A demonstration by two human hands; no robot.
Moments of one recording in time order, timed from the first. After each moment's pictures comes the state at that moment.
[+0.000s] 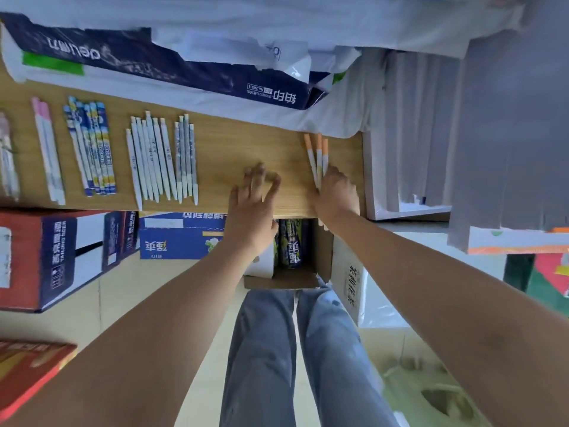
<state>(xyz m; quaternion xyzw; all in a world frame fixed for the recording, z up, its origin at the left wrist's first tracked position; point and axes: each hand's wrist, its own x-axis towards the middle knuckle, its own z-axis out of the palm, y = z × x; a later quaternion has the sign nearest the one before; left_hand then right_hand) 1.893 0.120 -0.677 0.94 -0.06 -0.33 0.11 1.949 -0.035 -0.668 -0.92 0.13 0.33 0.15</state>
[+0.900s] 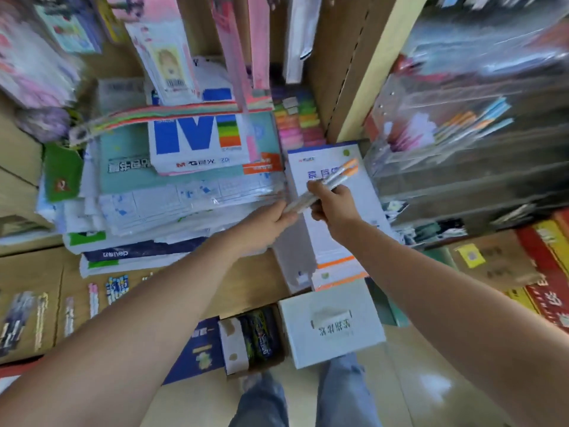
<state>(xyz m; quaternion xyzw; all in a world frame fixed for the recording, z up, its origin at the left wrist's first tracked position) 2.014 -0.015 -0.342 0.85 -0.17 -0.31 0.38 2.001 -0.172 -0.330 -0.63 0.27 0.06 0.73</state>
